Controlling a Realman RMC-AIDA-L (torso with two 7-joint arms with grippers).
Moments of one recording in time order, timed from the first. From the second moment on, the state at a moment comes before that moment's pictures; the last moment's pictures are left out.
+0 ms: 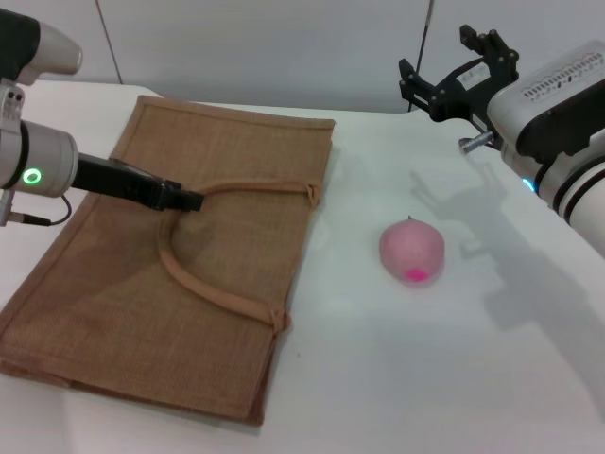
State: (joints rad) left arm -0.77 -1.97 0.59 0.66 -0.63 -1.27 1.19; right arm 0.65 2.02 -2.13 -0.62 0.64 -0.49 -0.19
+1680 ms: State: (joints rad) left arm -0.75 -1.99 0.60 0.65 -0.58 -1.22 1.15; right arm 0.65 2.02 -2.12 -0.62 0.63 -0.49 -0.19
